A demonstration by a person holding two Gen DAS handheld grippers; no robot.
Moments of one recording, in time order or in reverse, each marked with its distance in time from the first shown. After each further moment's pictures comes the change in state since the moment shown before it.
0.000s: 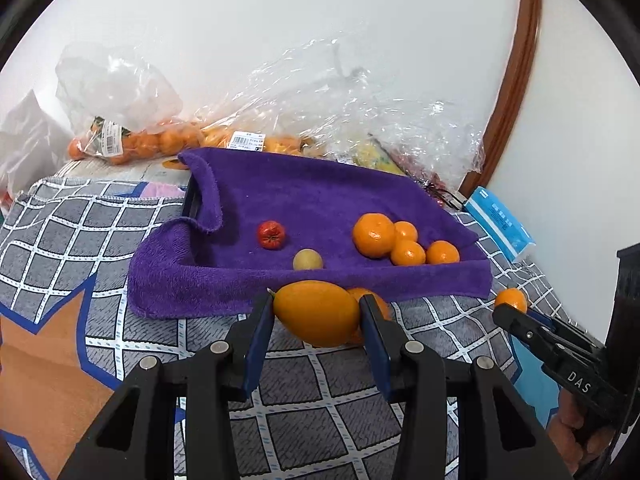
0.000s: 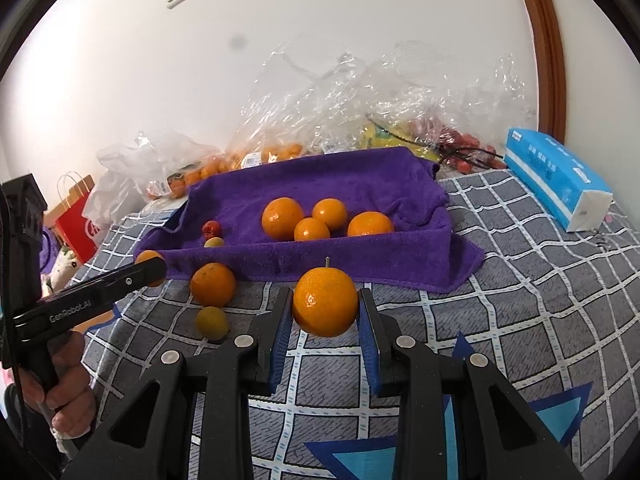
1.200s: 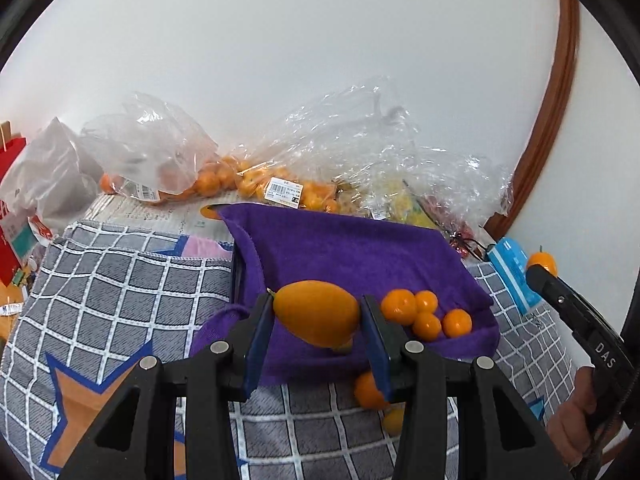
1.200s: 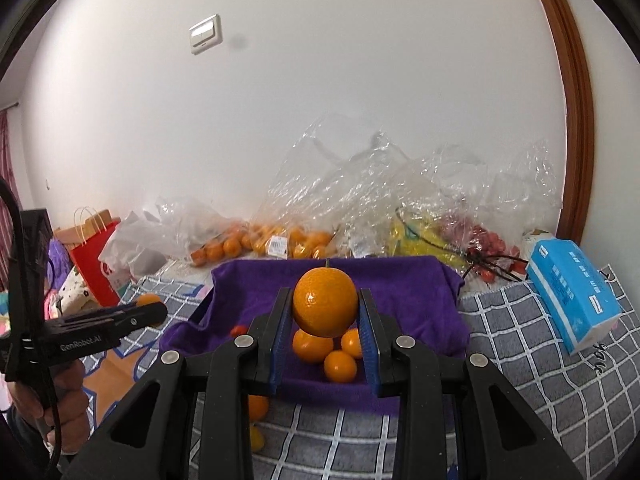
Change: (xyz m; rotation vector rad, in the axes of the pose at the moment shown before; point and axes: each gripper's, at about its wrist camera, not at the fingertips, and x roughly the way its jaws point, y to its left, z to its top) left arm -0.019 0.016 0.075 -0.075 -0.002 0.099; right arm -0.007 0.015 0.103 -0.037 -0.153 0.071
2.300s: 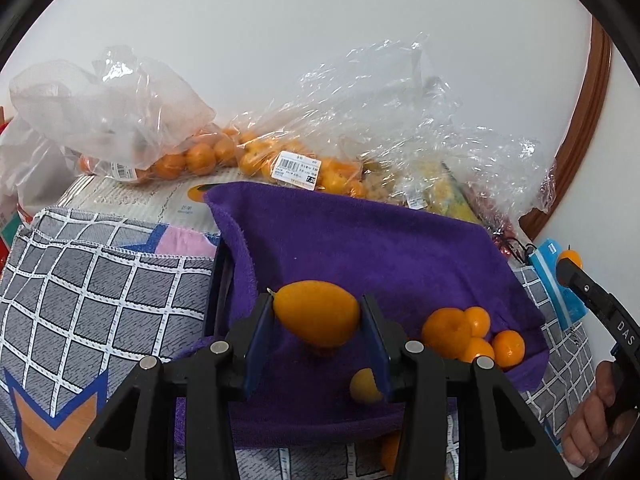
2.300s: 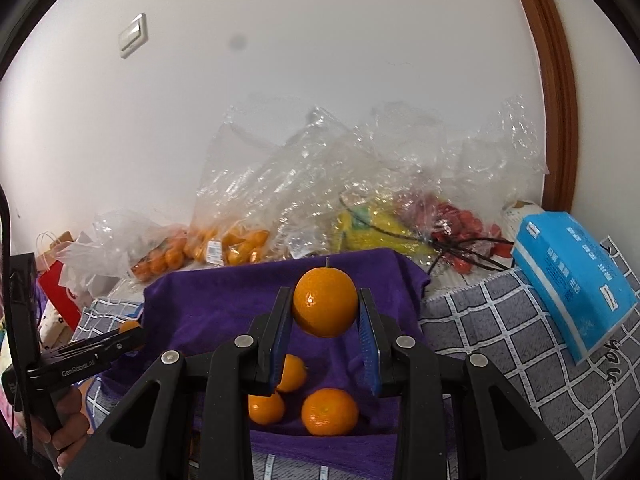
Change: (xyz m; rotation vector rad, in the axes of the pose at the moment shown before) left arm 0.081 0.006 0.004 -0.028 0.053 0.061; right arm 0.065 -0.066 -0.002 0.100 0.050 -0.096
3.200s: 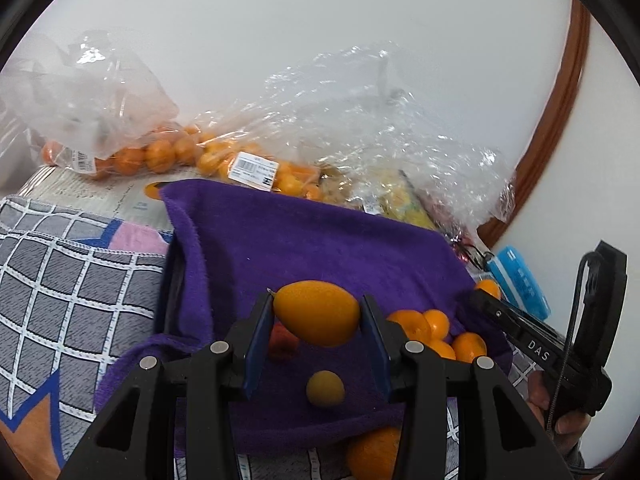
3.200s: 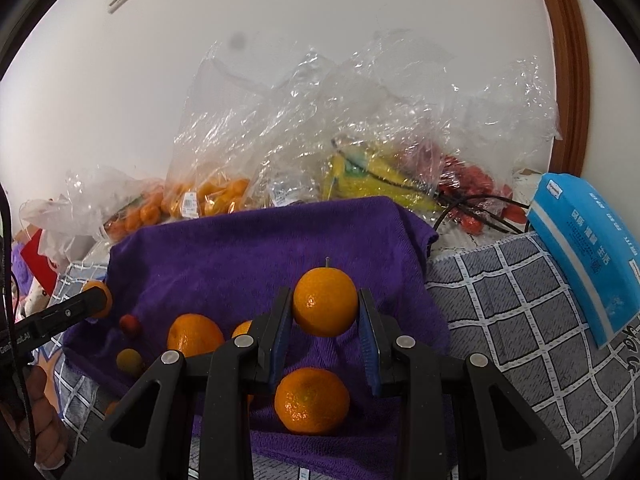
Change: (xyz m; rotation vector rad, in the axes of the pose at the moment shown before) left arm 0.004 -0.005 -0.009 -0.011 -0.042 -0.178; right arm 0.043 -0.001 -0.026 -0.044 0.118 -0.028
